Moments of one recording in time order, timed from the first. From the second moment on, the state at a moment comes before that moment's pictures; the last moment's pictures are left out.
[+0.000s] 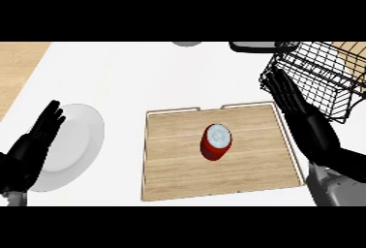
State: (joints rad) left arm 0.04 0.46 -0.06 -1.64 0.21 0.11 0.10; right arm -0.21 -0.32 0.18 -1.67 -0.22 0.05 -0.16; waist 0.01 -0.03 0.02
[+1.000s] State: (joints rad) left arm -0.09 0.42 -0.09 -1.52 -0.01 0.22 0.08; right arm -0.05 -0.37 0.18 -1.83 0.03 -0.37 0.49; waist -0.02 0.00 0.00
